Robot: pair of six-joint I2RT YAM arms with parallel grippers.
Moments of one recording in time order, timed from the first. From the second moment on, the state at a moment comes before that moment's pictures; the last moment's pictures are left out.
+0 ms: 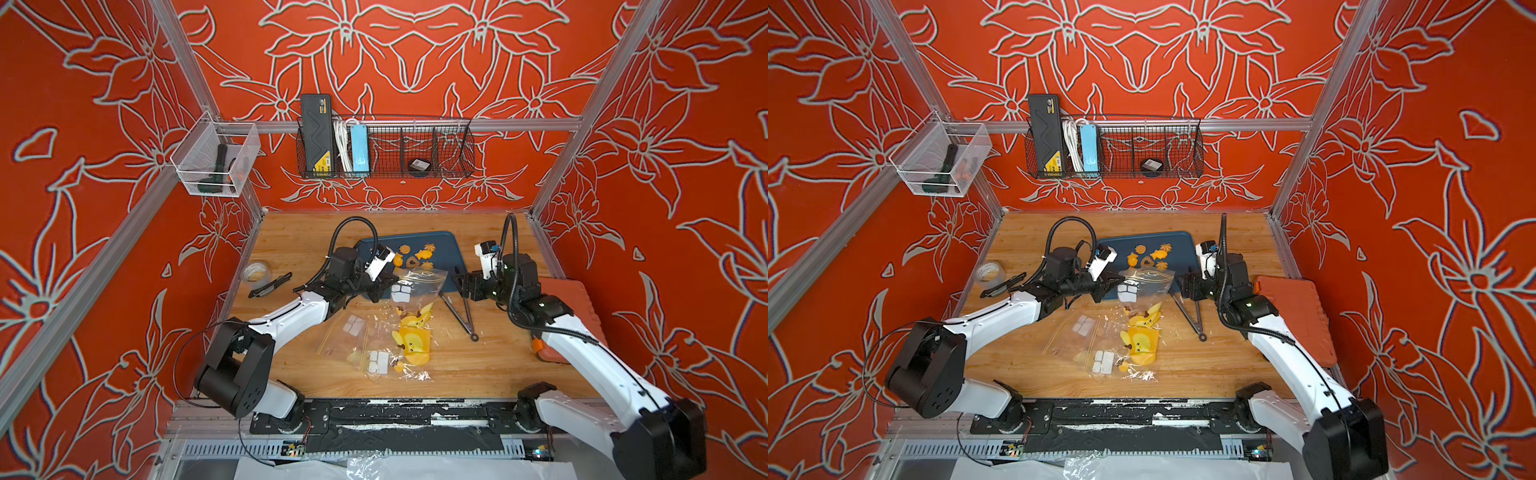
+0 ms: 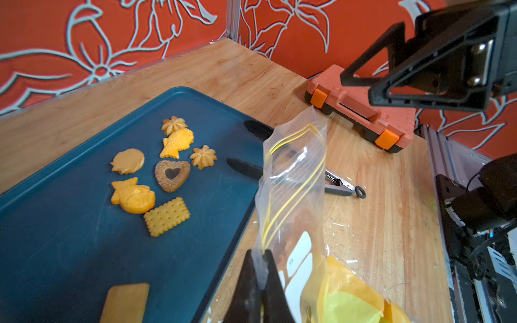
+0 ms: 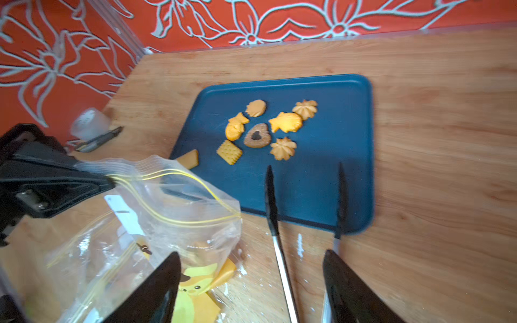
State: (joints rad) left arm -0.40 1.45 0.82 0.16 0.62 0.07; right arm 0.32 1.09 0.74 -0.22 -0.34 0.22
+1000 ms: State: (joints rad) left arm -0.33 1.51 0.82 0.16 0.60 0.05; right arm 0.22 1.64 0.87 0.19 -1.06 0.15
